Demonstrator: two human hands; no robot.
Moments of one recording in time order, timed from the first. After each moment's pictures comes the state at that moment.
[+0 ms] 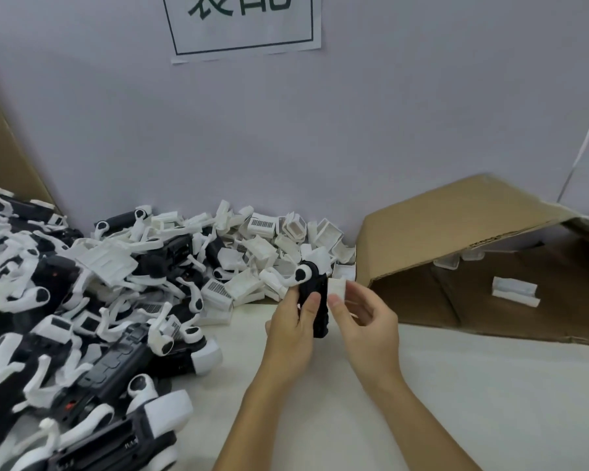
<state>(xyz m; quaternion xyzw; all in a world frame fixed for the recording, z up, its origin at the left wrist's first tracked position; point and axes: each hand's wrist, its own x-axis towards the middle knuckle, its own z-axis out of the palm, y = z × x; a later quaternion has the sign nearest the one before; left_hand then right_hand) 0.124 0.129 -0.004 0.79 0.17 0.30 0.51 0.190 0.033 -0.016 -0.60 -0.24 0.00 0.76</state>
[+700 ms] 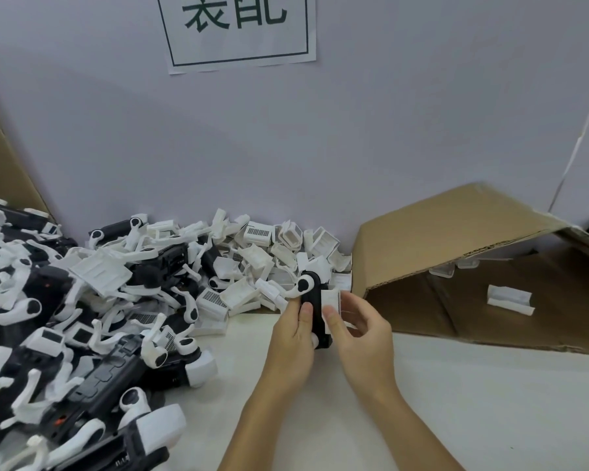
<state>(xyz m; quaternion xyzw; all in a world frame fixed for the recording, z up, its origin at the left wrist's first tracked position) 0.128 0.124 -0.006 0.75 0.15 0.30 0.57 0.191 0.033 -0.019 -0.62 -0.24 -0.01 0.75</state>
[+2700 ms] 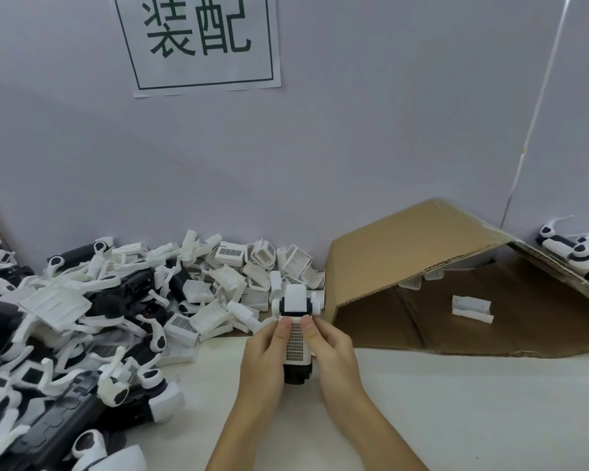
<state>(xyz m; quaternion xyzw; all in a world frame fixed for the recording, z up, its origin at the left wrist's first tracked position) 0.130 0.112 0.006 0.64 0.16 0.32 0.68 0.184 0.030 0.002 -0.52 -0.23 0.17 0.81</state>
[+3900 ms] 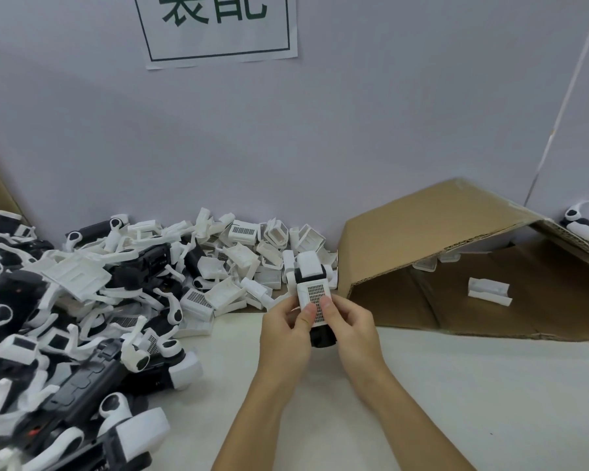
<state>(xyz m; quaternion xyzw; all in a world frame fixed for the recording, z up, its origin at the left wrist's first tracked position) 0.134 0.105 0.005 0.67 0.18 0.31 0.66 0.195 0.026 -0.006 -0.59 -0.26 0.12 0.76</state>
